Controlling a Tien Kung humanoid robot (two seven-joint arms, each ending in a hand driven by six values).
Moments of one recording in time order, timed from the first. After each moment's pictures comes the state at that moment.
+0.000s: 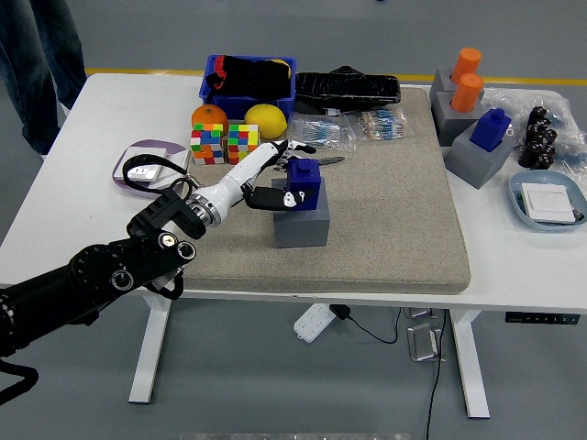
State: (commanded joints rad) left arm -0.85 0.16 -0.29 -0.87 0.90 0.28 -0.30; right arm 0.03 -0.45 1.26 0.33 -1.37 0.24 -0.15
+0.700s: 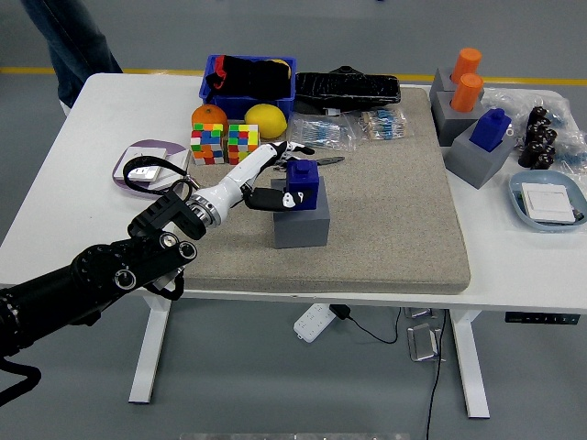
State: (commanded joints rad) left arm -0.86 0.15 -0.28 -0.84 0.89 0.27 -0.31; right arm 0.03 -0.45 1.26 0.33 -1.37 0.24 -0.15
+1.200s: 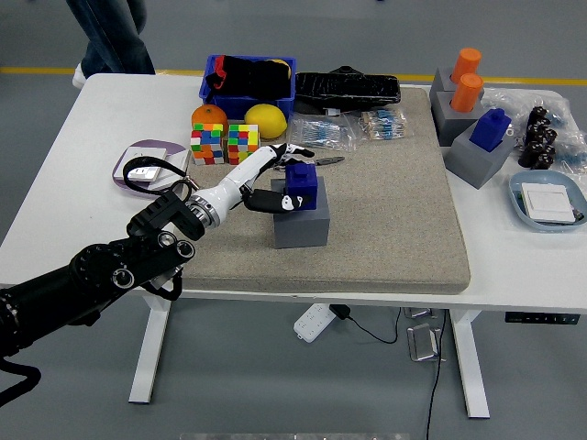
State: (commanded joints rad) left arm -0.86 0.16 -0.28 -0.83 0.87 0.23 -0.31; right arm 0.03 -0.45 1.27 0.34 -1.37 0.24 -0.15
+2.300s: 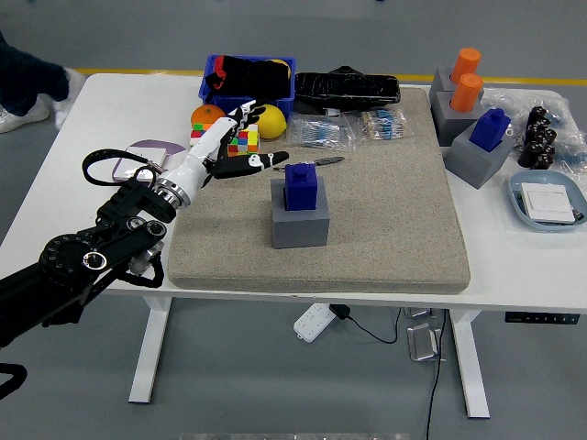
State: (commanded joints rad) left arm -0.82 0.24 -0.43 -0.81 0.74 0.27 -0.42; right arm 0.03 -0.45 1.26 0.33 -1.38 0.24 -0.15
